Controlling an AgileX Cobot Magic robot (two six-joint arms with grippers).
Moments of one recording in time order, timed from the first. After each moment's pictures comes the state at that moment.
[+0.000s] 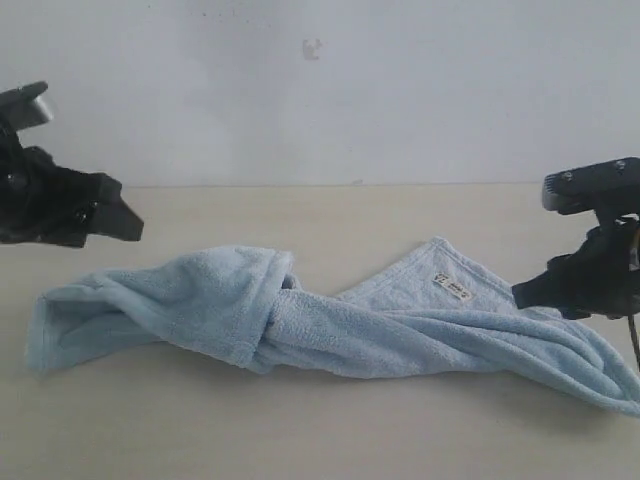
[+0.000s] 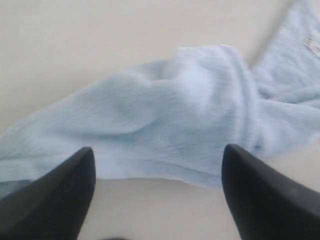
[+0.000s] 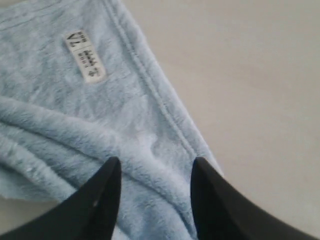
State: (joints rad) left arm -0.04 1.59 -1.07 -0.67 0.68 0.61; right arm 0.17 1.56 -0.74 -0.45 0.17 0.36
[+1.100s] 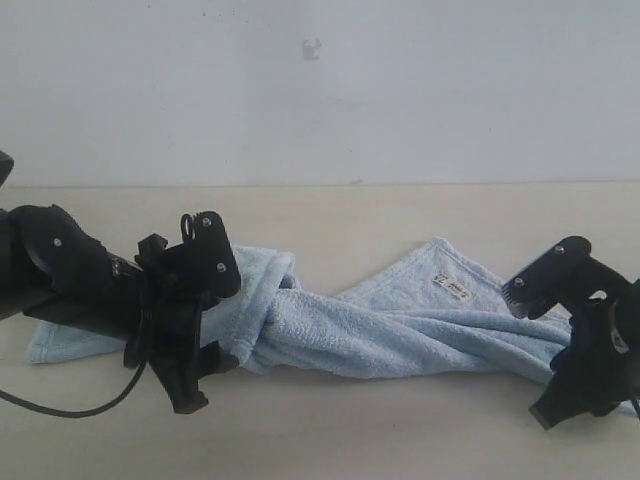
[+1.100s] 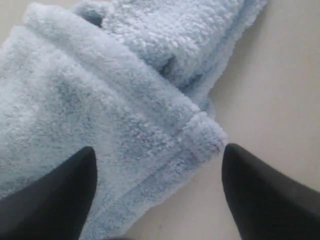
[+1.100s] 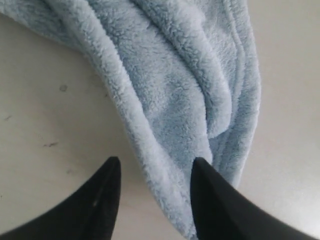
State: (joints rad) left arm -0.45 1.74 -0.84 -0.69 0.15 1.44; right arm 0.31 1.57 -0.65 -0.65 0.42 0.31
